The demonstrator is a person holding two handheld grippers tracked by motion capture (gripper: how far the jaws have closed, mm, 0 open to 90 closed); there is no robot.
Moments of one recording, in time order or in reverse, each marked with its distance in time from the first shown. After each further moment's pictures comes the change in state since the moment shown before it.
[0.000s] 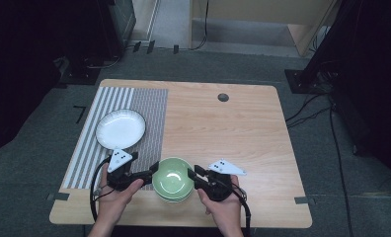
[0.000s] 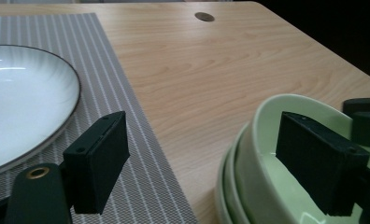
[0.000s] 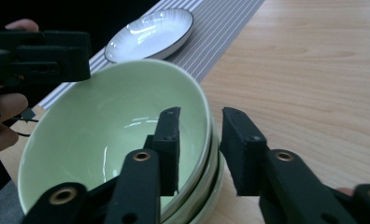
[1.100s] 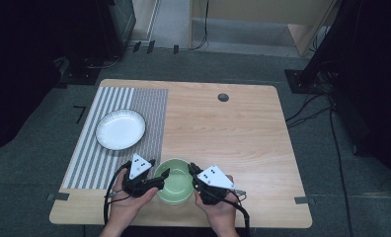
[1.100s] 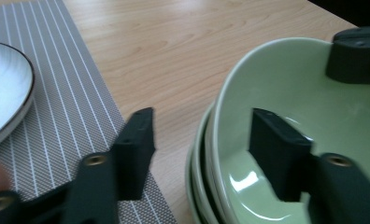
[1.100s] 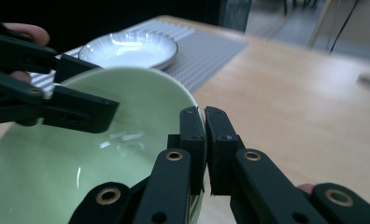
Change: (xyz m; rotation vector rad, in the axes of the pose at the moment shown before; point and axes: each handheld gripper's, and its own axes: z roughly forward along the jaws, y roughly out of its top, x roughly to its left) left arm -0.029 -0.013 0.017 0.064 0.012 0.107; right arm 0.022 -0.008 0.003 -0.156 -0.159 -0.309
